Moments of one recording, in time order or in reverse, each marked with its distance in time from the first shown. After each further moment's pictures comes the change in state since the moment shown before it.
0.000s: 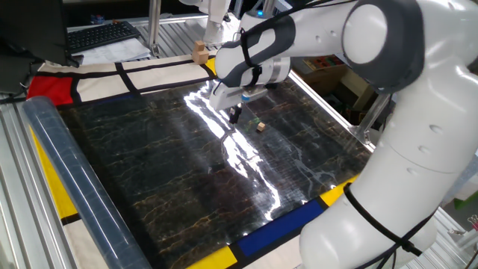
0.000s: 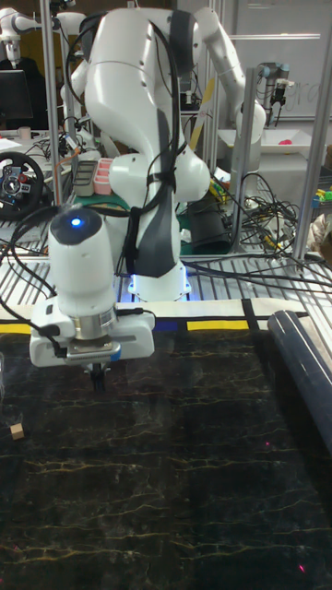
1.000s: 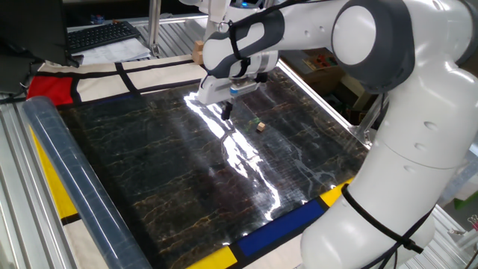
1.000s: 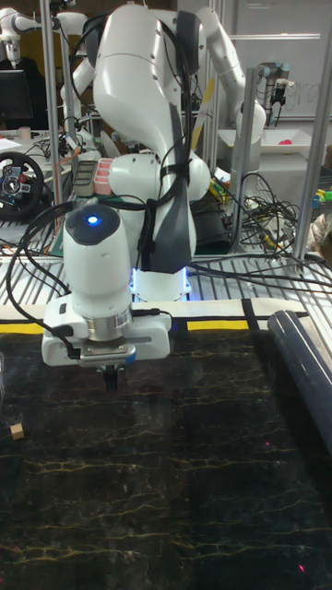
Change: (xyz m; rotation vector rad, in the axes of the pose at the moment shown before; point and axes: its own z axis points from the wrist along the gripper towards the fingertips) arm -0.020 0.023 -0.015 -0.001 0.051 0.034
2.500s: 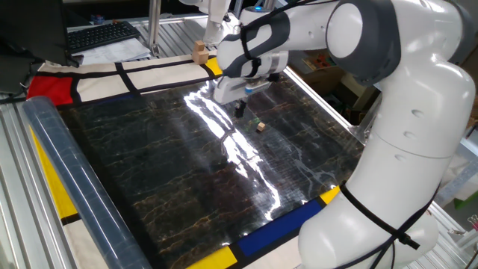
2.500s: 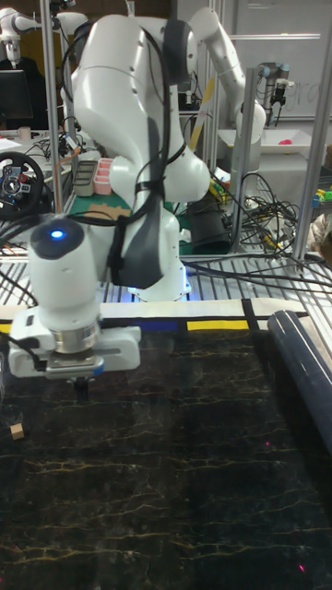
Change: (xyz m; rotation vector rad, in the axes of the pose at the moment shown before) arm -0.003 -0.050 0.018 0.019 -0.007 -0.012
